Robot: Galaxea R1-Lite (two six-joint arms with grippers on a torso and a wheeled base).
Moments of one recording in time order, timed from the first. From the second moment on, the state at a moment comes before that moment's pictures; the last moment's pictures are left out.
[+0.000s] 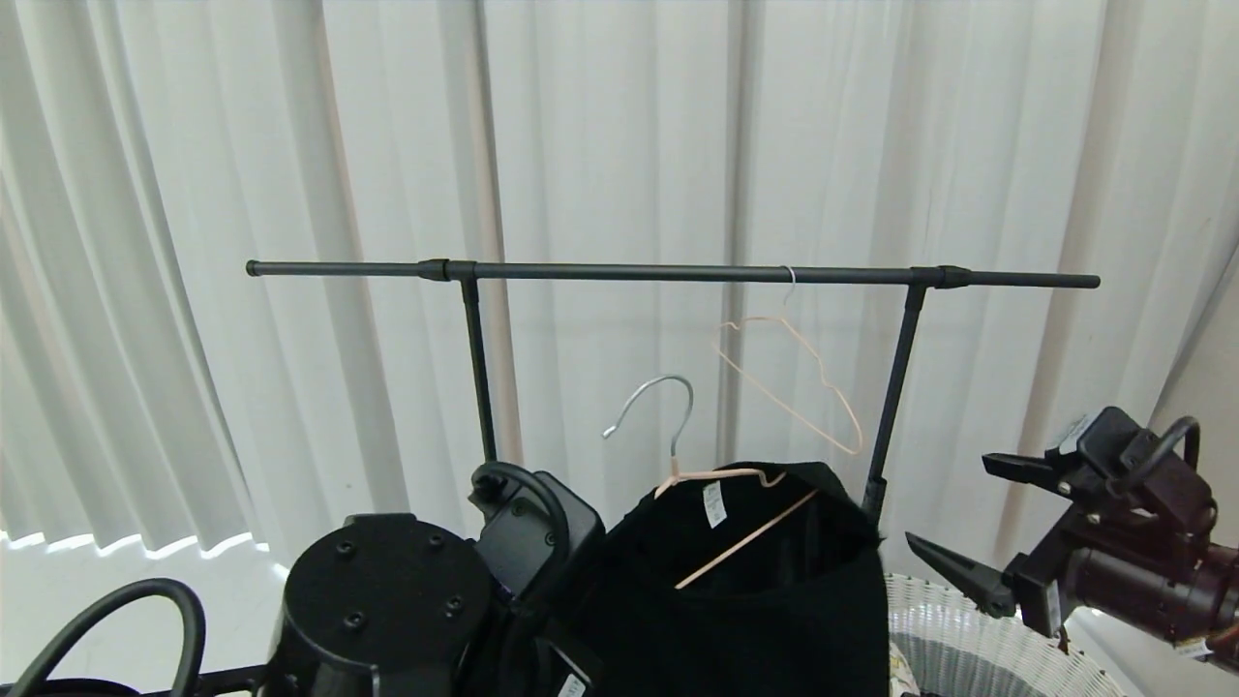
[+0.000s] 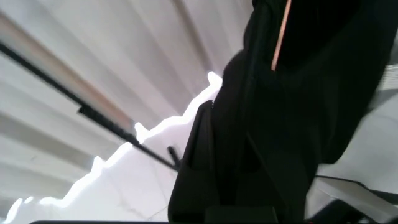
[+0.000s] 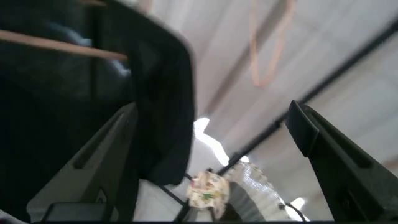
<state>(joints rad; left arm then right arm) -0.96 1.54 -0.54 -0.48 0.41 0.08 0.50 1.32 -0.32 -0.71 0.08 -0.27</state>
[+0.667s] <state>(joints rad) -1.02 1.58 -0.57 -0.47 0.18 0.24 0.65 1.05 -0.43 -0.22 0.22 -0.33</state>
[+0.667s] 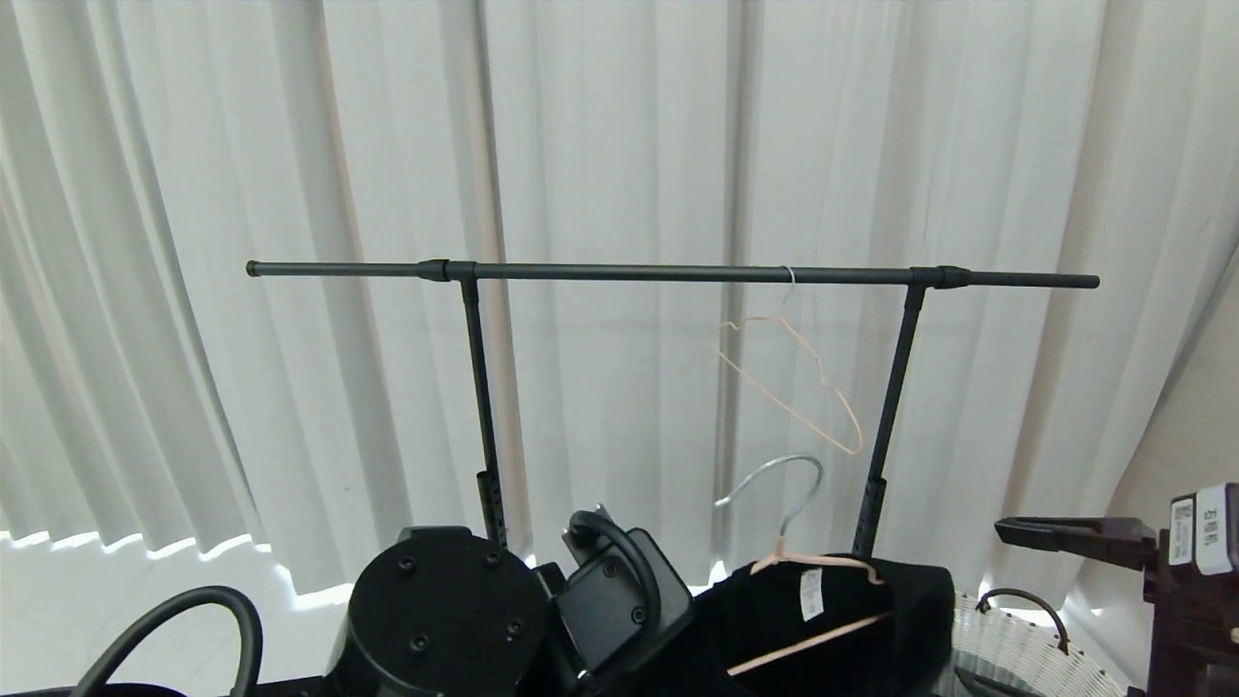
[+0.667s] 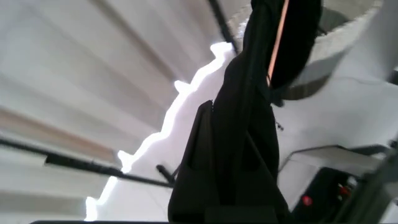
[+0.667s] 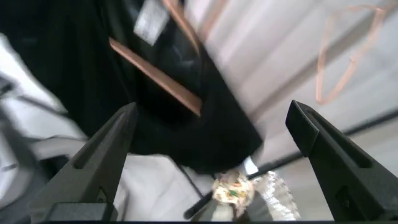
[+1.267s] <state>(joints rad) -1.15 1.58 -0.60 -0.48 0.03 0.25 0.75 1.06 -0.62 0.17 0.41 -0.42</state>
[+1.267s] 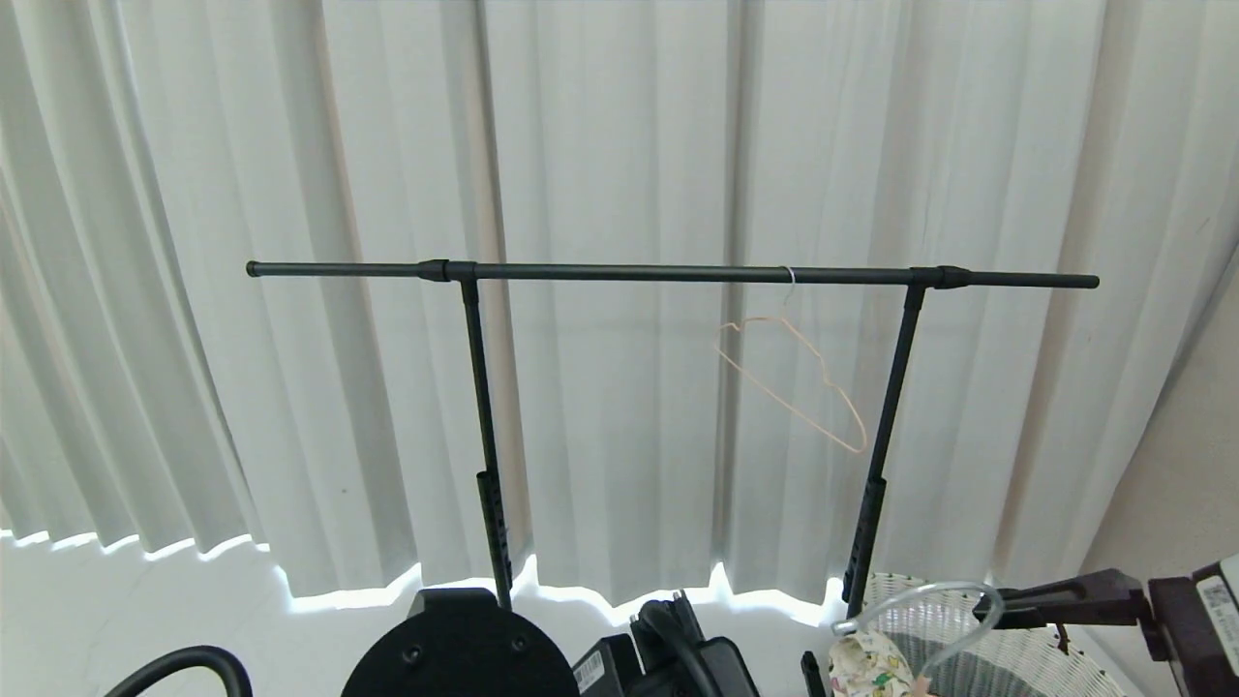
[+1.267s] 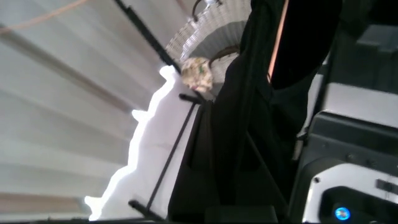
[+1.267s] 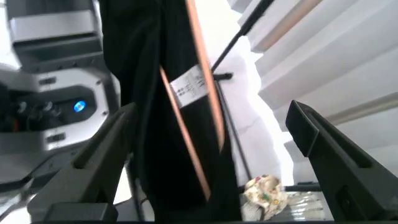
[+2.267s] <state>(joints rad) -1.20 1.58 -0.66 -0.48 0.03 0.29 0.71 1.06 -0.53 0.17 0.41 -0.42</state>
